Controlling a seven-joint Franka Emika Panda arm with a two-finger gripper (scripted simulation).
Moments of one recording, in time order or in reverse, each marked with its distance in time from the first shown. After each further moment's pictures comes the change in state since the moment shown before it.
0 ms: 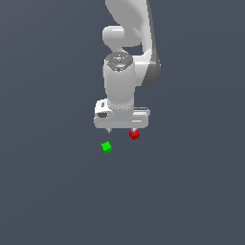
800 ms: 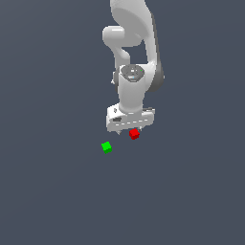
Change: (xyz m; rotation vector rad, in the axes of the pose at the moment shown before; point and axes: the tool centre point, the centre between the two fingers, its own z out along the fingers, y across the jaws) arm -0.035 -0.035 0.045 -0.002 -0.019 -0.197
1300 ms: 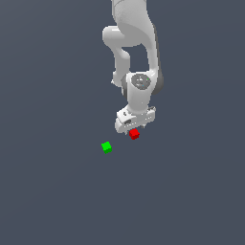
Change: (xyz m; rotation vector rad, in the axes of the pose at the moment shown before) arm -0.041 -0.039 0.053 -0.002 -0.024 -0.224
